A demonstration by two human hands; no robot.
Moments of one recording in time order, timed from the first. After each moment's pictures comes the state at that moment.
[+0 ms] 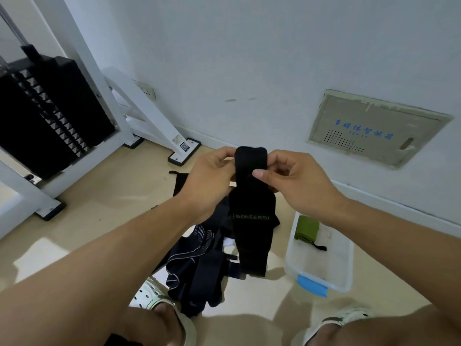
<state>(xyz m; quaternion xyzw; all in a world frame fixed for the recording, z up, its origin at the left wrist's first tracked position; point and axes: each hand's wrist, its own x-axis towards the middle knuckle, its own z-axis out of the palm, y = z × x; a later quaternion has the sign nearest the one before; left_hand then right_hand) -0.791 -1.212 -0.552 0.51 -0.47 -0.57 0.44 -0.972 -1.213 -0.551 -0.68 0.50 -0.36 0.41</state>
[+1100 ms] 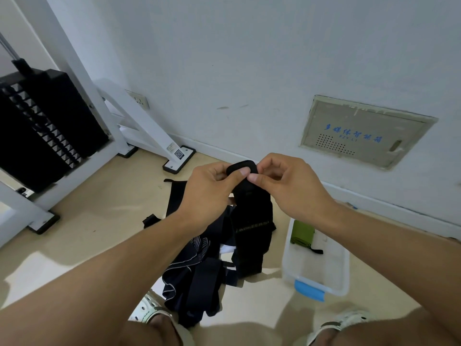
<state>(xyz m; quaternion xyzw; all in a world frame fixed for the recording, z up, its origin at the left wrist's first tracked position) -0.802 -1.208 -0.558 0.52 -0.50 -0.51 0.46 -0.976 -1.216 -0.550 -0.66 0.55 -0.36 0.36</state>
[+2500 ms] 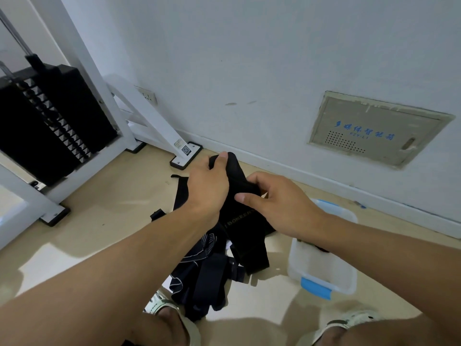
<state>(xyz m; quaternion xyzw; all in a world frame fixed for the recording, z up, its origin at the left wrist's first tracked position) -0.802 -1.222 -0.561 0.66 -0.35 -0.43 0.50 -0.949 -1.201 -0.564 -0.72 0.53 -0.25 0.38</state>
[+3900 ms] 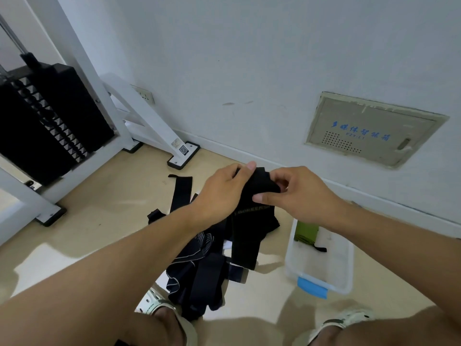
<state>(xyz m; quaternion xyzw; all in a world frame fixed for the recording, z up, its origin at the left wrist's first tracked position) -0.805 -1.211 -0.558 0.60 -0.62 -0.41 0.29 -0.987 -1.212 -0.554 -0.72 0.55 -0.24 0.35</state>
